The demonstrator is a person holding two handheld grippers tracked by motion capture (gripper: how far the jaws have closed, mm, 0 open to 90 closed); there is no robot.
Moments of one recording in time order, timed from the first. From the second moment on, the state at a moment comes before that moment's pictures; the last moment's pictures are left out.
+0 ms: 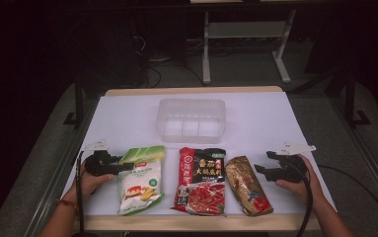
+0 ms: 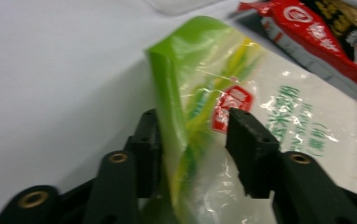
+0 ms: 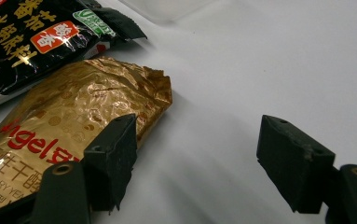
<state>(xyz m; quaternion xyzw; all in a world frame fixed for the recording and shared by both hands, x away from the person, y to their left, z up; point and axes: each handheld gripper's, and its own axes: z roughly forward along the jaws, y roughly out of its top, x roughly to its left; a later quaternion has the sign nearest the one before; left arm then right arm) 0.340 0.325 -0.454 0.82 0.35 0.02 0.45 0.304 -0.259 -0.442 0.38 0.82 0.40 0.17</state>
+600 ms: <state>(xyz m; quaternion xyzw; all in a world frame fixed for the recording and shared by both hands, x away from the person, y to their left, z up) 0.334 0.298 -0.455 0.82 0.37 0.03 0.43 0.306 -0.259 -0.444 0.38 0.82 0.41 0.14</state>
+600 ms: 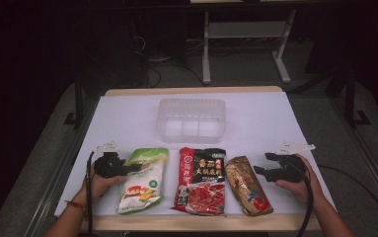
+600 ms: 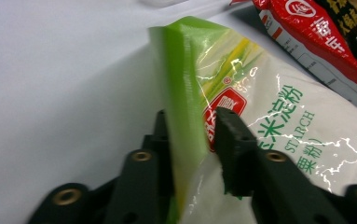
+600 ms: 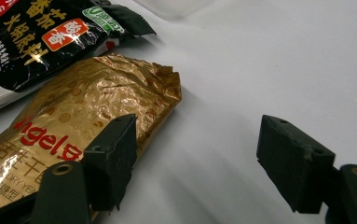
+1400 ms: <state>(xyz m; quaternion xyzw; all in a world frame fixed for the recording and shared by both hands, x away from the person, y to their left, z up) 0.315 0.309 -0.426 0.78 0.35 0.07 0.51 0.314 -0.262 -0.442 0.39 0.81 0.41 0.15</state>
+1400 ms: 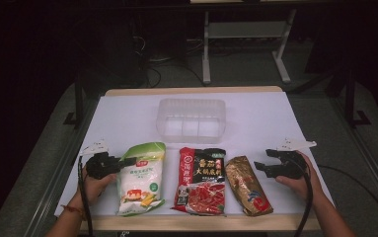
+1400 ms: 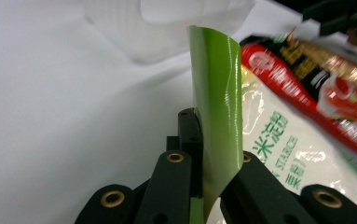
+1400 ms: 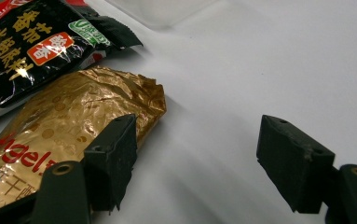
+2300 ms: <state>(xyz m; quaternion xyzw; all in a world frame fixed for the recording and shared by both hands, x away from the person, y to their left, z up) 0.258 0.292 -0.361 0.70 0.28 0.08 0.65 0.317 -0.270 -0.440 0.40 0.80 0.42 0.16</state>
